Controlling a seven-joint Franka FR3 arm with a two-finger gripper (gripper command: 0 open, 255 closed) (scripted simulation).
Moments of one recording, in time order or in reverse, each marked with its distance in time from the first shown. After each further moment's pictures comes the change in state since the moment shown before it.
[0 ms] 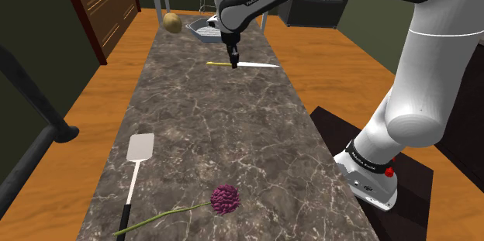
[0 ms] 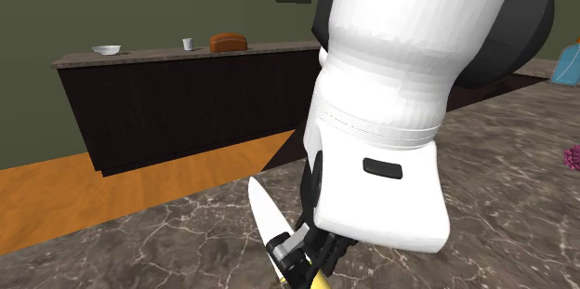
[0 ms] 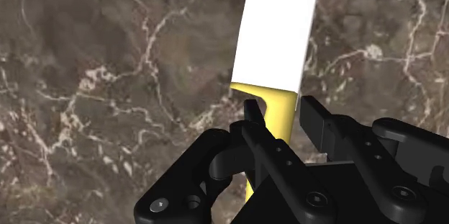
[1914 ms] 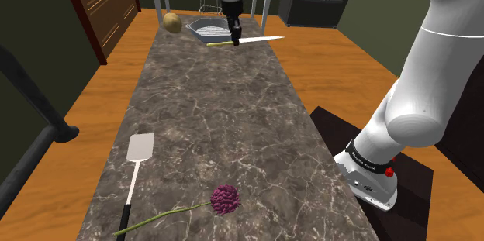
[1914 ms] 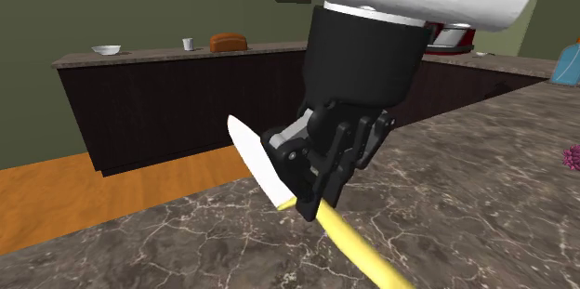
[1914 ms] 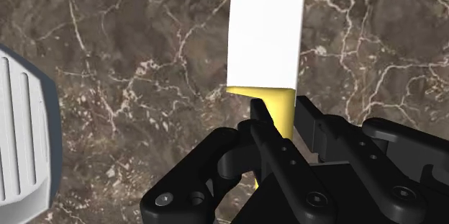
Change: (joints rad) arm 0.003 -0.097 0.005 0.140 0.019 -0.233 -0.042
